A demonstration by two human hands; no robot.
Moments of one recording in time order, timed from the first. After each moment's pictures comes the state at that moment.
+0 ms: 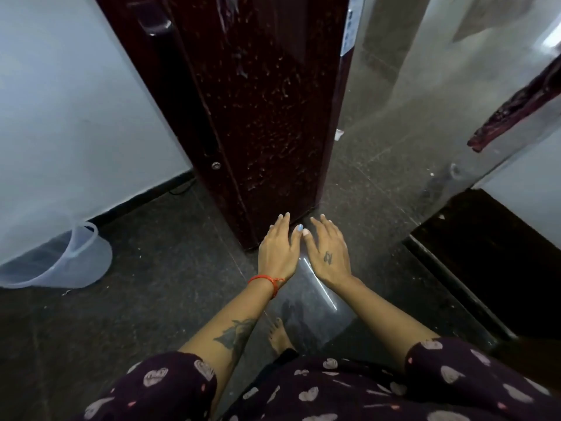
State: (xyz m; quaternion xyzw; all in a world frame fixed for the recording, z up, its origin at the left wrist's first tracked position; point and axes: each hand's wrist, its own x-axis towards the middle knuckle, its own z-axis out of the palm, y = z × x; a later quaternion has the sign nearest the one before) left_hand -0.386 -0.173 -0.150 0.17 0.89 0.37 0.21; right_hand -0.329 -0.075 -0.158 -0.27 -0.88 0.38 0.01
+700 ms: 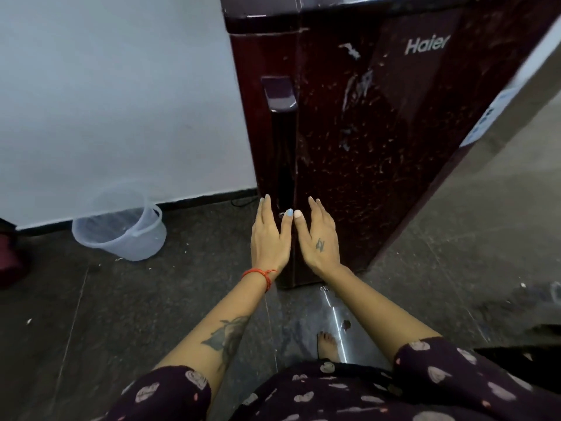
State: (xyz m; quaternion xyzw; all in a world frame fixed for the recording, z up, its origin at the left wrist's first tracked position) left_hand -0.548 -0.201 -0.099 -0.04 0.89 0.45 -0.01; right_hand -0.540 -0.103 -0.109 -0.08 -0.88 0.47 0.04
